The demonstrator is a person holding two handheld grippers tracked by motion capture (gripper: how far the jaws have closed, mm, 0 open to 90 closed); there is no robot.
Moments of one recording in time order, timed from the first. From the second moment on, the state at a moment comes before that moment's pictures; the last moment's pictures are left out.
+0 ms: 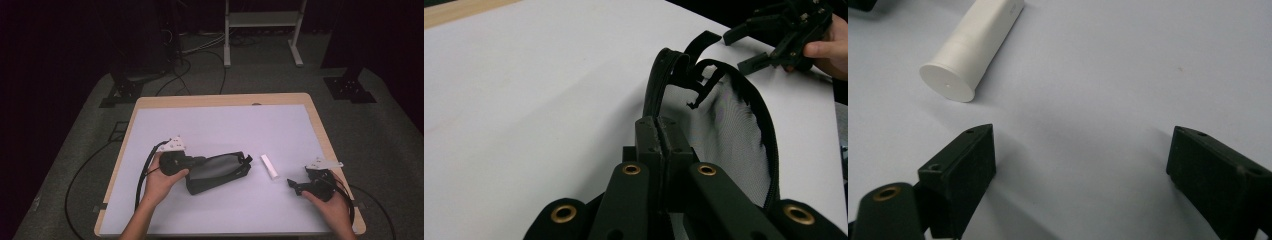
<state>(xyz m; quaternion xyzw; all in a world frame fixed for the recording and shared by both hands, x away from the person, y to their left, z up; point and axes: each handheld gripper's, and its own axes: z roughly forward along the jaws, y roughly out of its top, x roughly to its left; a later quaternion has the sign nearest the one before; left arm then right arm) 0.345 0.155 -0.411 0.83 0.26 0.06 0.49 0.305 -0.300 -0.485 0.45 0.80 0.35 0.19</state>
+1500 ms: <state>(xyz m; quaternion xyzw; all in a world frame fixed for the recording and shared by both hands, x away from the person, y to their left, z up) 0.336 0.167 -0.400 0.83 0.28 0.07 0.47 0.305 -0.300 -0.485 0.45 0.80 0.35 0.19</state>
